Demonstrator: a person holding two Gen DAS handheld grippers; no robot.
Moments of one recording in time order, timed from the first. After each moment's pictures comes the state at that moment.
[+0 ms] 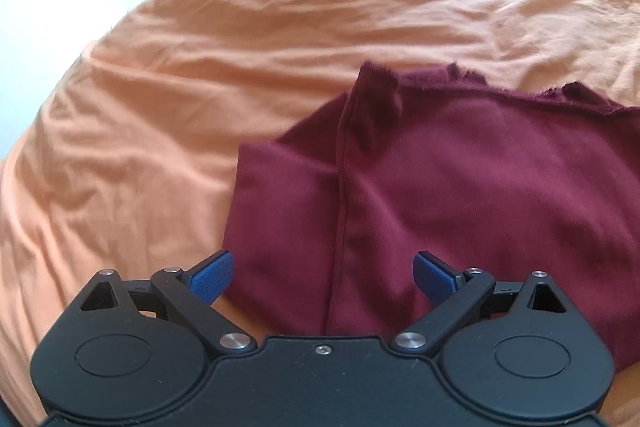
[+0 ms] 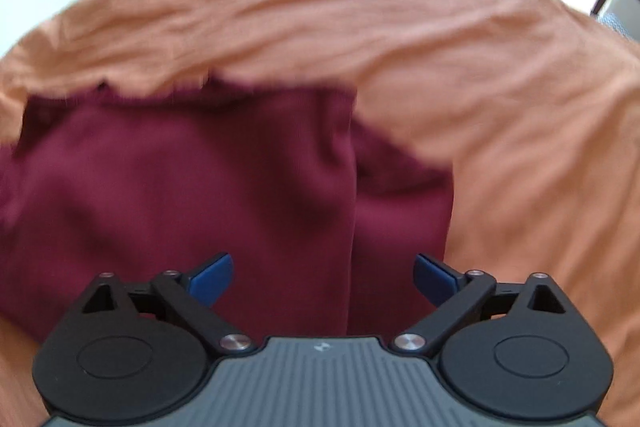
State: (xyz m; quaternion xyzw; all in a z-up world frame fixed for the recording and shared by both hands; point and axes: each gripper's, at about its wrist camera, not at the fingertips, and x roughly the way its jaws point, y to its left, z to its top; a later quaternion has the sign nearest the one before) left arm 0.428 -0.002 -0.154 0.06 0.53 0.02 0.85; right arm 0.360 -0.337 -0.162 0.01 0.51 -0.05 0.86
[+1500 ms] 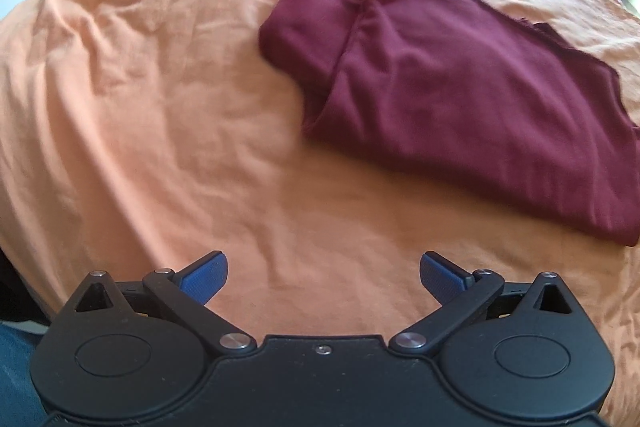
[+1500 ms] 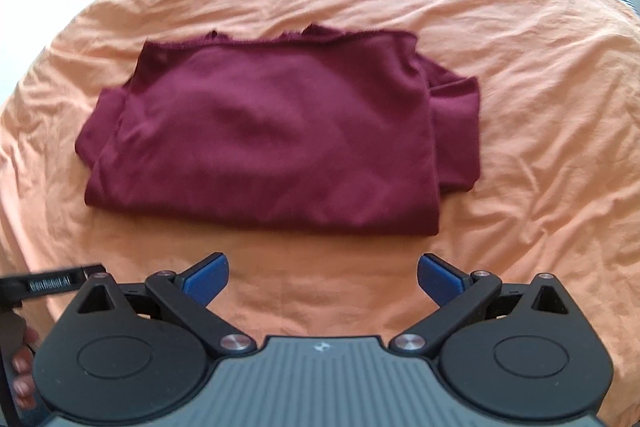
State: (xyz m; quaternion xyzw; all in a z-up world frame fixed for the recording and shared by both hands) left arm 0.272 0.021 -0.150 -0.06 0.59 0.04 0.80; right arm 0.253 -0.251 -0.082 0.04 0.55 0.00 0.83
